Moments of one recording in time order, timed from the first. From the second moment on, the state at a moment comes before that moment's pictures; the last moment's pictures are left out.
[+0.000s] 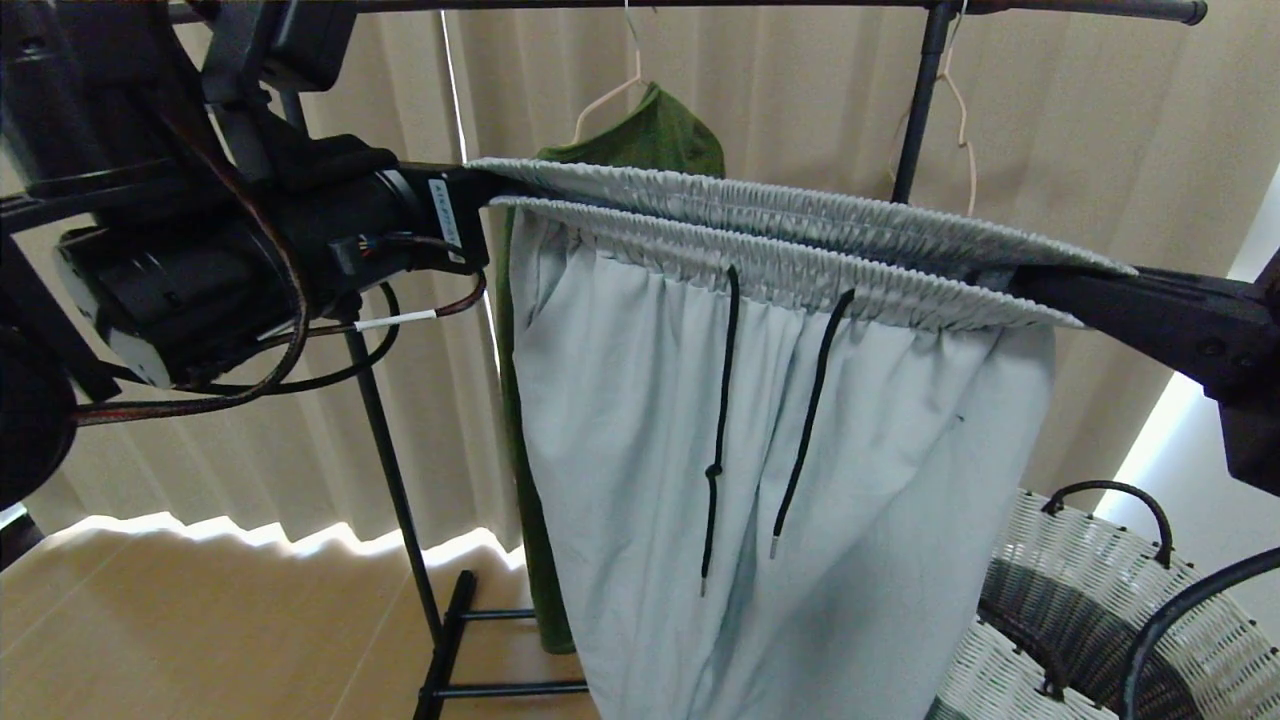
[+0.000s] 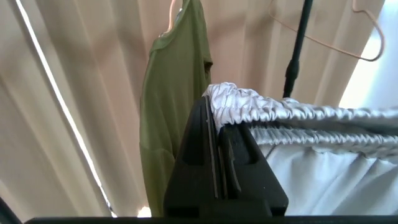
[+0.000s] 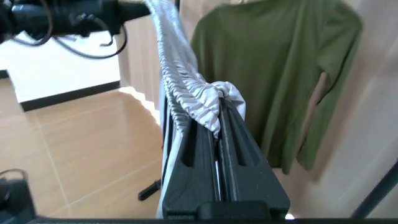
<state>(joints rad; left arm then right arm) -0.49 1.56 -1.13 -0.51 0.07 0.02 0.54 1.15 -0.75 -0.46 0.27 0.05</state>
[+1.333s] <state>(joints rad) -0.59 1.32 -0.97 -0.36 0.00 0.11 0.36 1.43 -0.86 -0.66 0.20 -0.10</state>
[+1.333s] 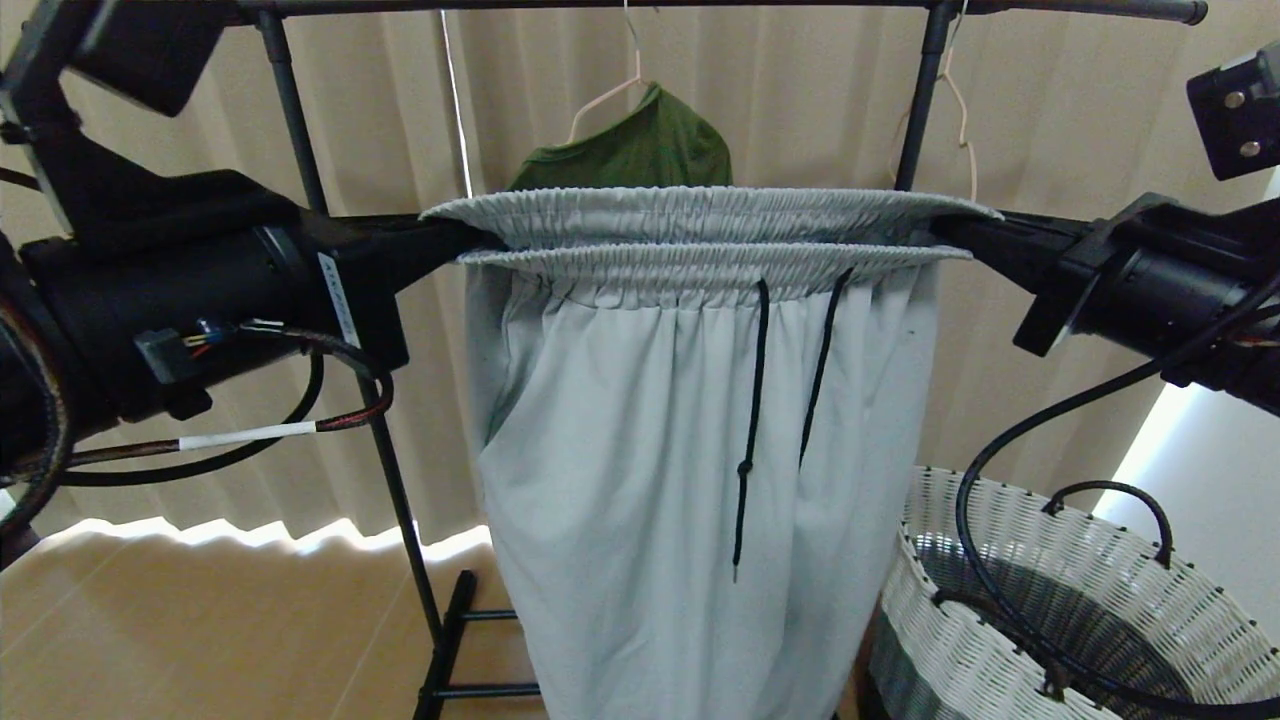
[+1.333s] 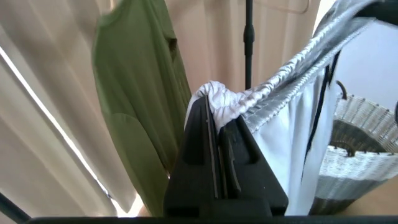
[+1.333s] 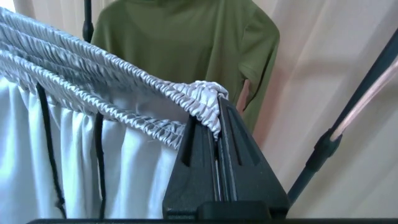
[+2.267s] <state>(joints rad) -0.59 1.31 -0.97 -0.37 0.01 0.14 0.36 1.44 -0.86 -0.66 0.20 -0.09</state>
